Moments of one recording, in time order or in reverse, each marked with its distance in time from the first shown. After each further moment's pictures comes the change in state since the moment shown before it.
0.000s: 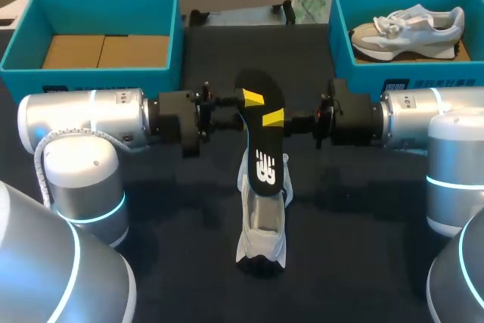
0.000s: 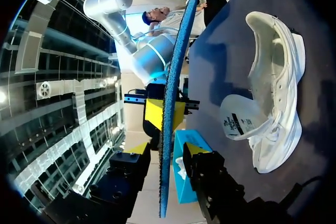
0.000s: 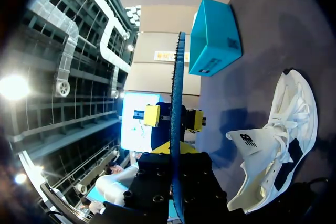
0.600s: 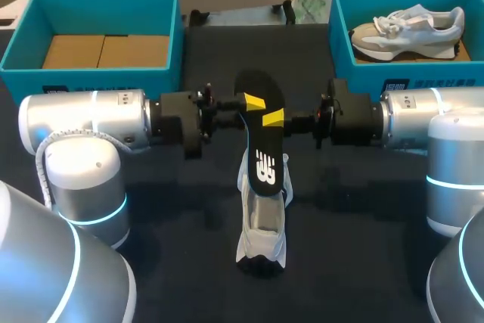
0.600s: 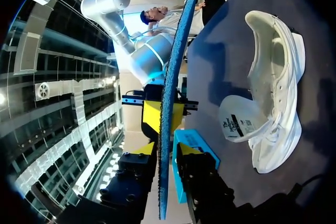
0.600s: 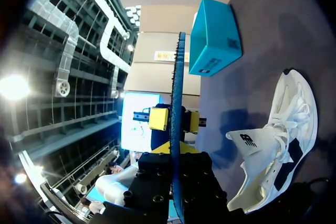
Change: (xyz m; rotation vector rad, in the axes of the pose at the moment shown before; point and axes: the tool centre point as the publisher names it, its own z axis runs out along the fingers) left arm 0.002 -0.002 0.002 -0.005 0.011 0.011; right arm 0.000 0.000 0.000 0.000 0.000 0.000
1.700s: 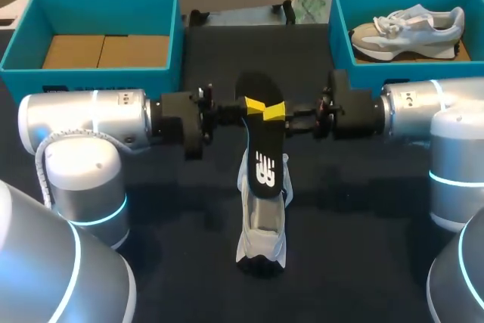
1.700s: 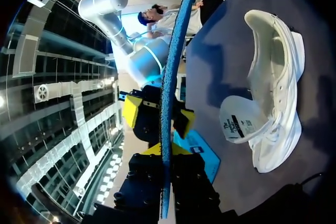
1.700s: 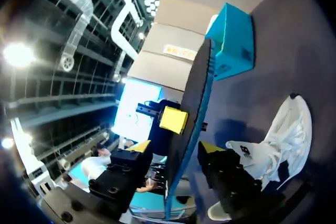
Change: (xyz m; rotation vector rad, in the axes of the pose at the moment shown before) left arm -0.001 -0.005 0.001 0.008 0.010 -0.001; right arm 0.000 0.000 -0.004 0.044 -0.024 -0.234
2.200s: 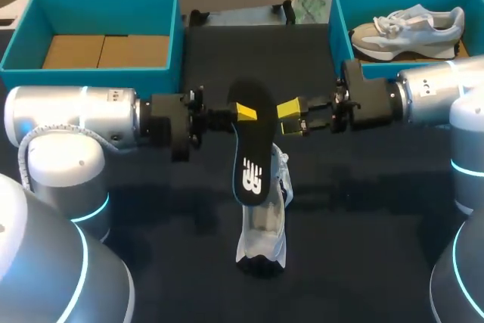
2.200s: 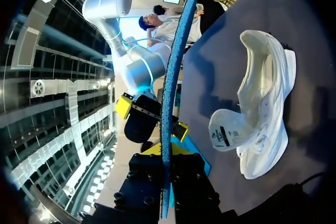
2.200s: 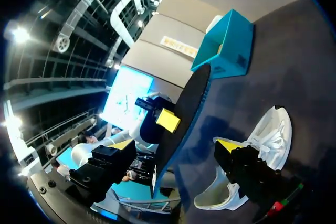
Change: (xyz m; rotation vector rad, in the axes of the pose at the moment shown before) left arm 0.005 -0.012 -0.018 0.038 0.055 -0.055; right arm -0.002 0.000 -0.027 0.064 -0.084 -0.089
